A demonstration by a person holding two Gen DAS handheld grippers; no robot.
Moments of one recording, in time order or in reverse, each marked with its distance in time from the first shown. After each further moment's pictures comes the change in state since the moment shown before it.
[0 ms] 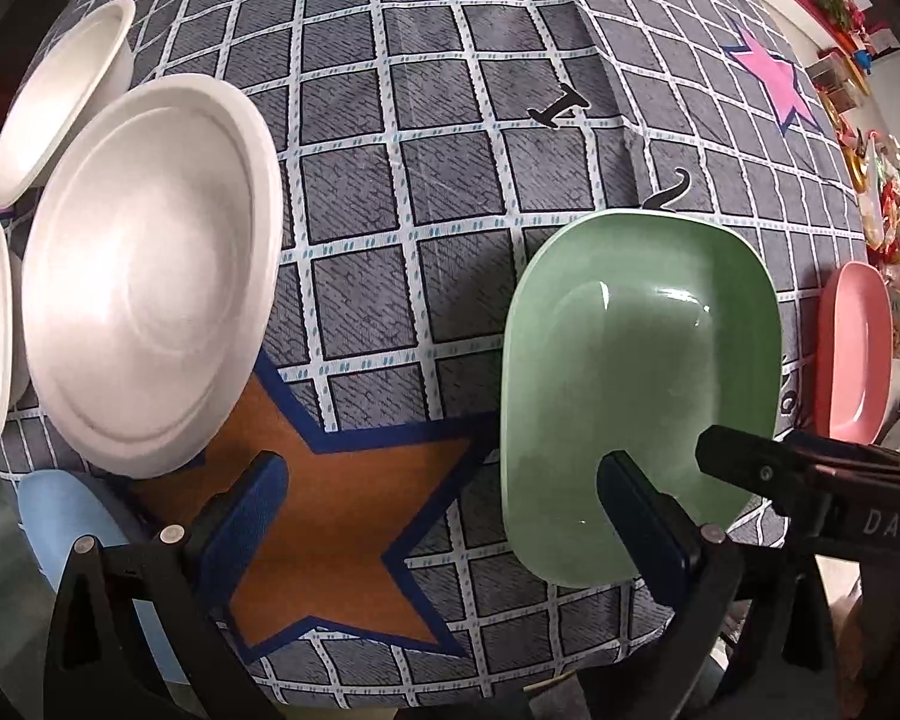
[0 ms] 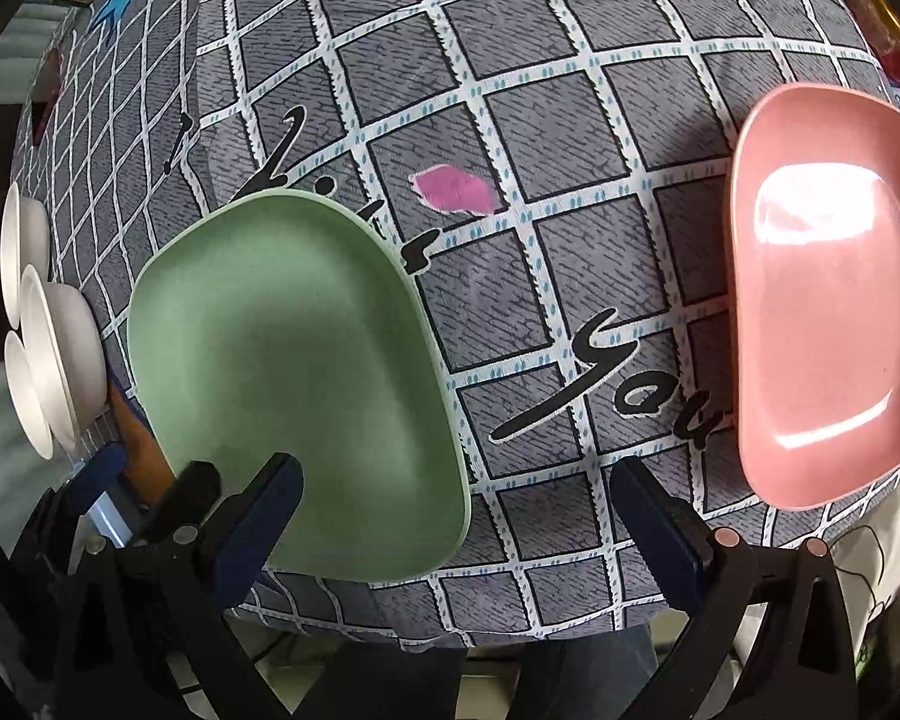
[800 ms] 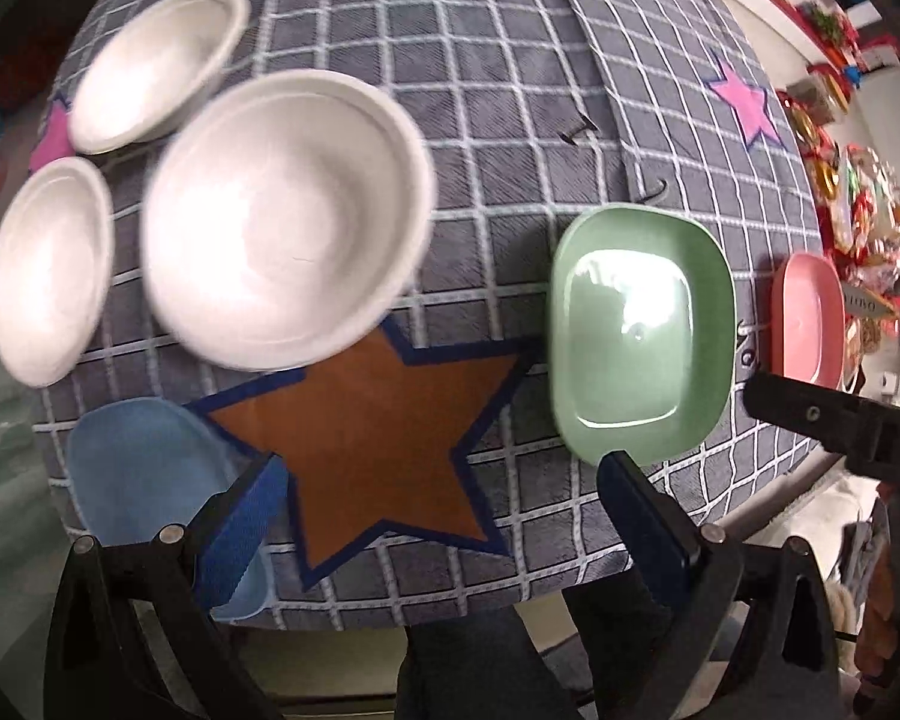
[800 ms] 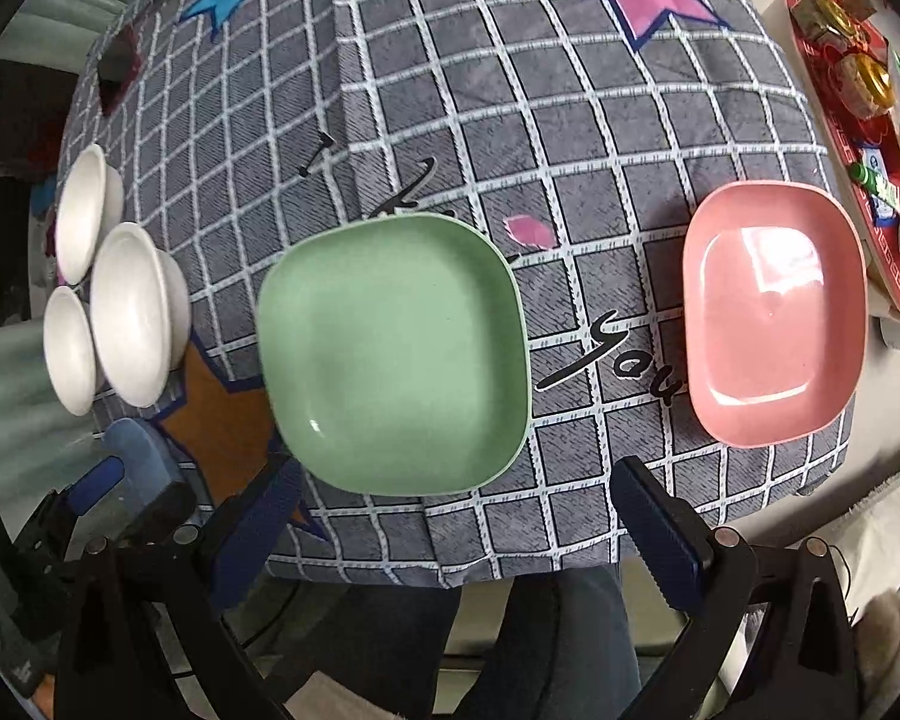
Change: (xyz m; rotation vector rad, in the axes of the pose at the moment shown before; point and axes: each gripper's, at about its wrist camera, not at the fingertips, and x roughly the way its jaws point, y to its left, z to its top) left arm -0.054 0.027 -0.029 -0.017 0.017 -0.066; right arm -0.065 0.053 -0.019 -0.071 -0.075 -0.055
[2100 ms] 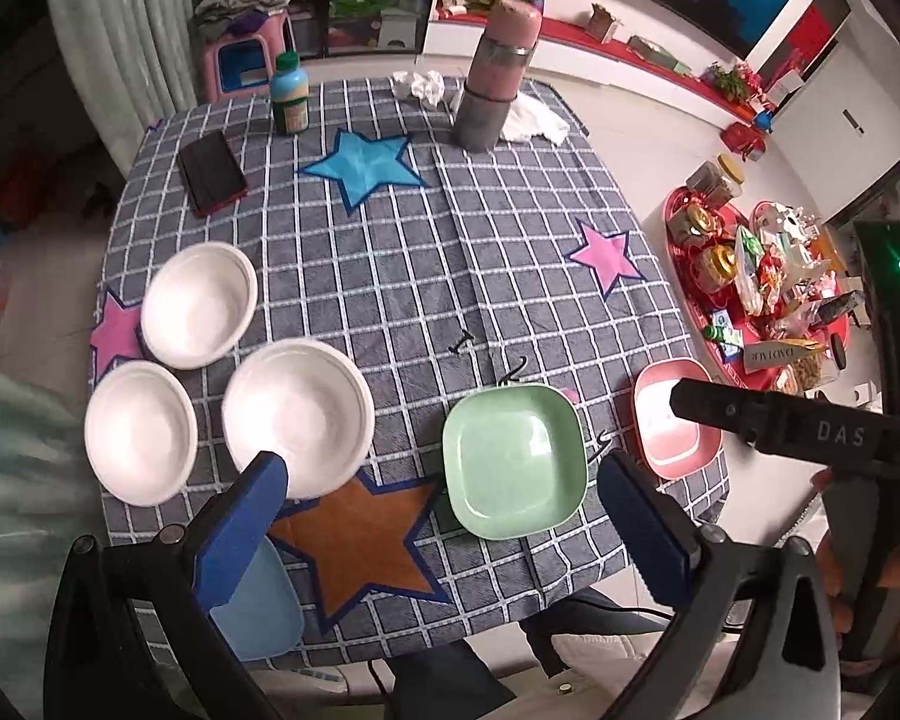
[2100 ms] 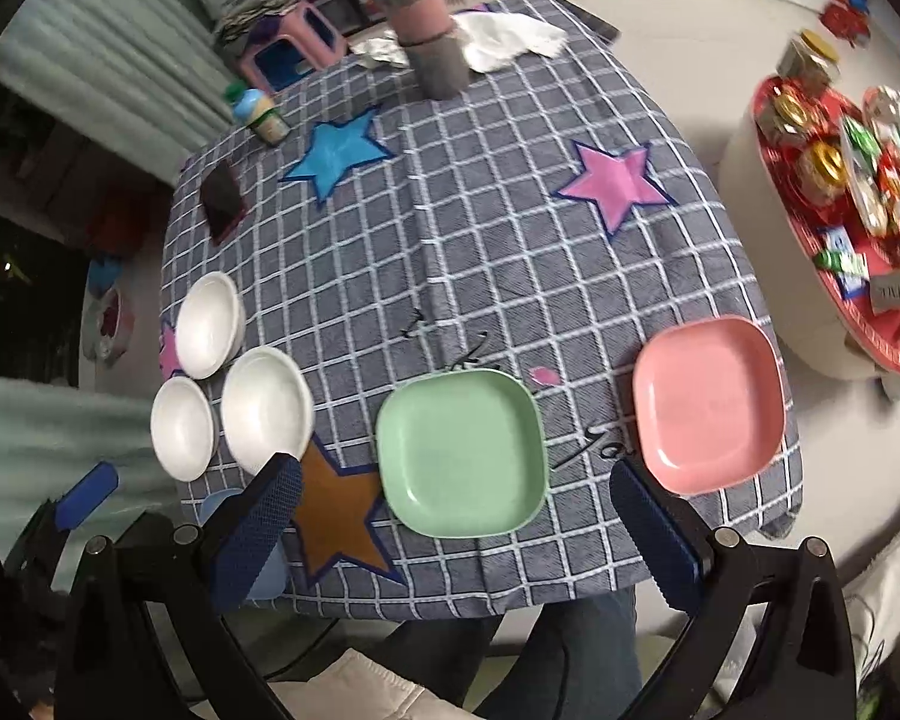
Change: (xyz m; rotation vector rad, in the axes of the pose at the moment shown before) left arm -0.157 -0.029 -0.005 0.104 -0.362 -0.057; right arm -0.133 0.010 -0.027 0.012 -0.329 0.081
